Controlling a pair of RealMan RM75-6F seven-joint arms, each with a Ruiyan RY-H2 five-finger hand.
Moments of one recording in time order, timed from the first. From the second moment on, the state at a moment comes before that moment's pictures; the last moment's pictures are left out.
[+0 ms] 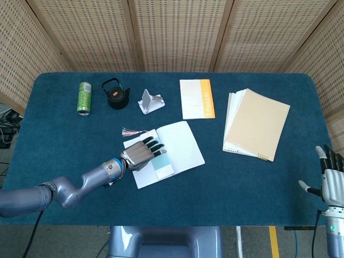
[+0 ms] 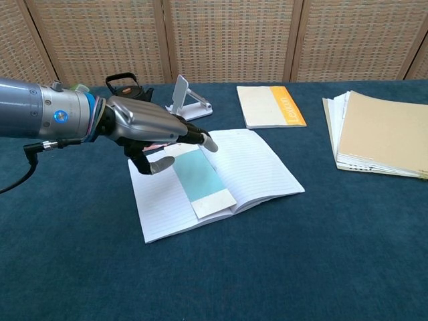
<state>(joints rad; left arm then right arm) -1.10 -1.40 -0.05 -1.50 1.20 0.53 0.34 0.10 -1.36 0.17 -1.18 -1.36 1.43 0.20</state>
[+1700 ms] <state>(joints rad) -1.13 -1.43 0.05 -1.46 1.13 0.53 0.41 0.10 -1.36 0.17 -1.18 -1.36 1.43 0.20</state>
